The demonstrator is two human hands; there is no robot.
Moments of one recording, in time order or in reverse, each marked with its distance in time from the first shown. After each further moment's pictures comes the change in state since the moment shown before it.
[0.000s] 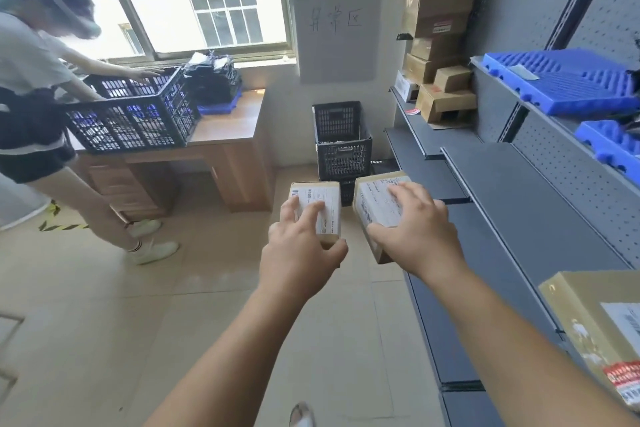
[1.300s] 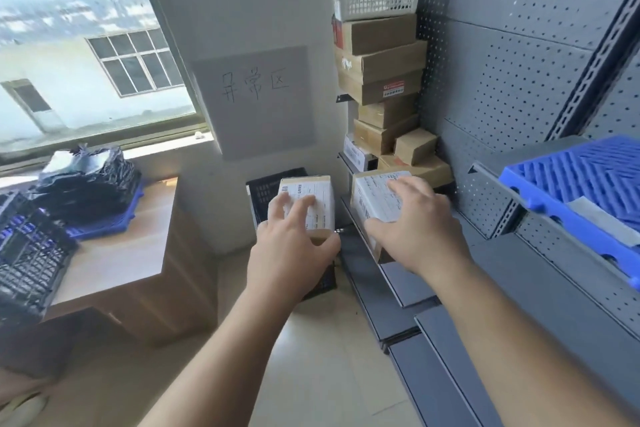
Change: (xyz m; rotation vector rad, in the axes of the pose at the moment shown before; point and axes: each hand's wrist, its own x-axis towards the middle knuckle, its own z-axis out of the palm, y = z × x) left_hand 0.553 0.132 0.055 -0.025 -0.023 0.269; right_hand 0.517 0.024 -0.014 -0.009 0.195 0.156
